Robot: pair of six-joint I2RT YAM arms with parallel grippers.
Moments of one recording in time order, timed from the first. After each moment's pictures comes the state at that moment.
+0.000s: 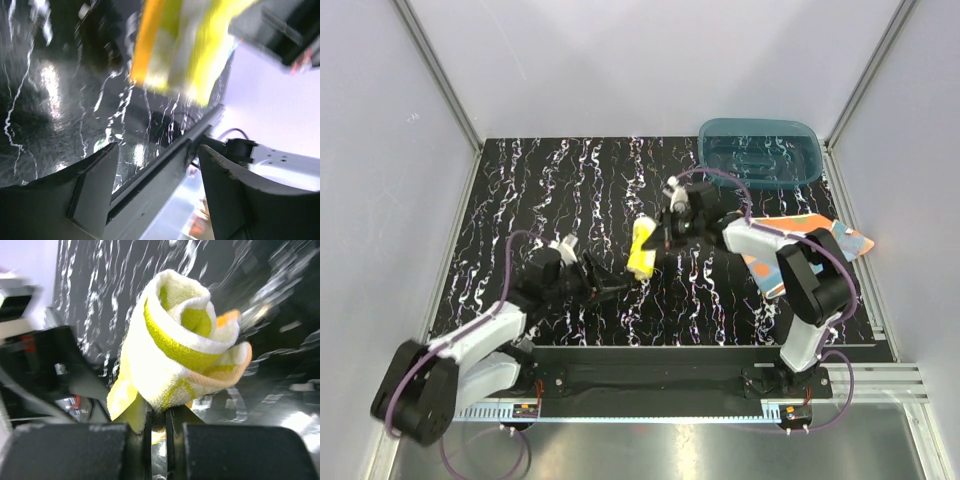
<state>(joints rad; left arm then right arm) -0.43 1.10 0.28 0.23 0.55 -1.09 0.56 1.79 1.02 0.10 -0.62 0.57</state>
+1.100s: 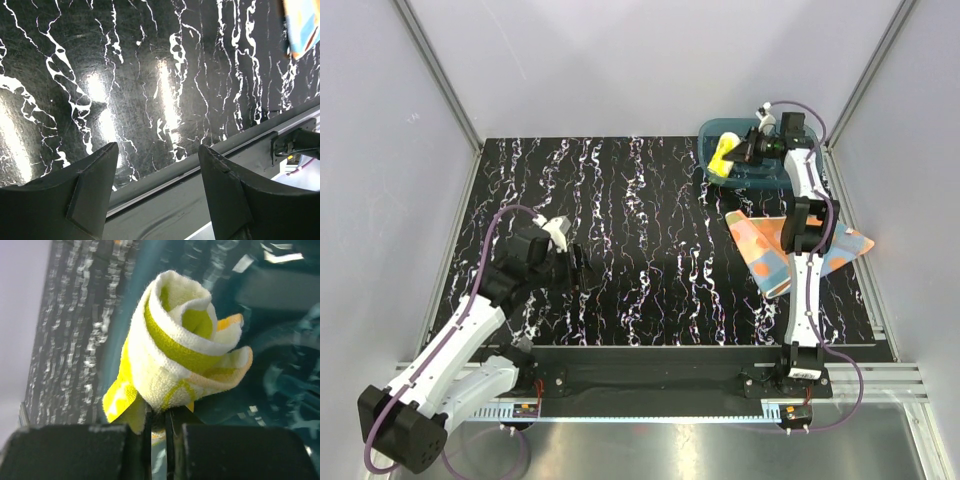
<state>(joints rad) -0.43 0.86 0.72 -0.65 0.26 -0.52 -0.09 2.70 2.55 -0.58 -0.92 0.20</state>
